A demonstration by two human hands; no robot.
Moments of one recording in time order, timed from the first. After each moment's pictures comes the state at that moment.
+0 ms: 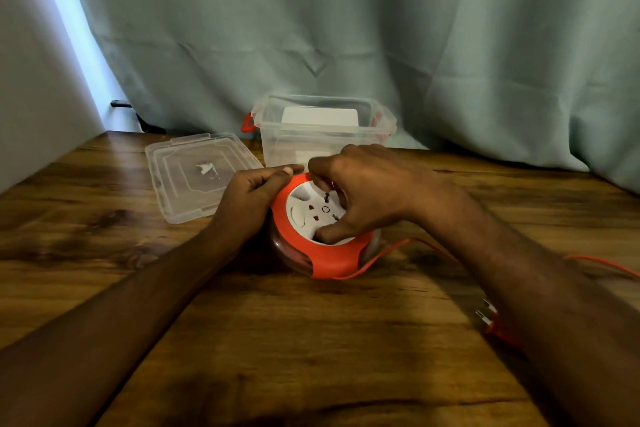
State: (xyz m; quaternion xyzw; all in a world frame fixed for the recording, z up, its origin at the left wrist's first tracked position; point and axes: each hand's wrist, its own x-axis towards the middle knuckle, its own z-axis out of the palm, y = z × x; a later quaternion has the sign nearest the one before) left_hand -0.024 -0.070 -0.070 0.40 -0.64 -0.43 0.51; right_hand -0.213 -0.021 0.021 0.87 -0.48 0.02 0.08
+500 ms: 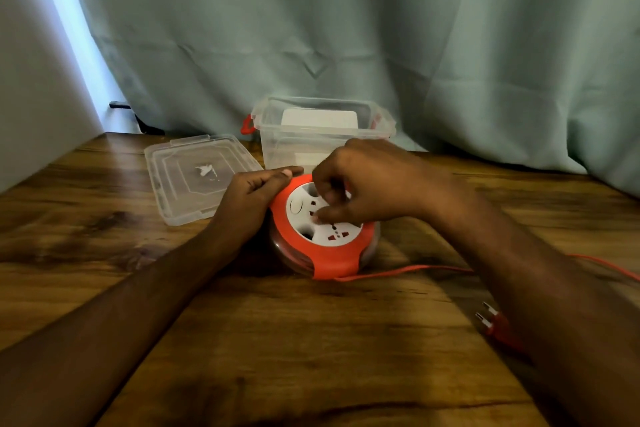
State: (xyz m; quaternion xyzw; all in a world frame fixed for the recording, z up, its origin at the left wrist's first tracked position) left_hand -0.023 -0.071 -0.069 0.39 -0.63 -0.45 0.50; right_hand -0.215 -0.023 0.029 0.88 -0.48 0.05 0.05
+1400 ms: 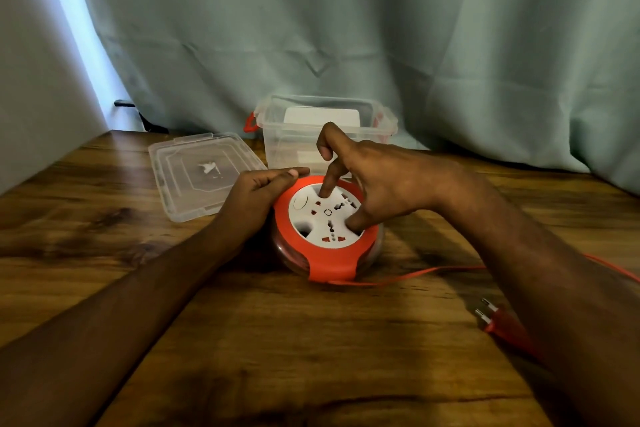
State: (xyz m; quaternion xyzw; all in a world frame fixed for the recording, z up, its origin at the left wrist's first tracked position) left_hand -0.024 -0.071 -0.069 0.39 -0.63 -0.48 0.47; right_hand -0.226 -0.024 0.030 0.87 -0.48 0.04 -0.08
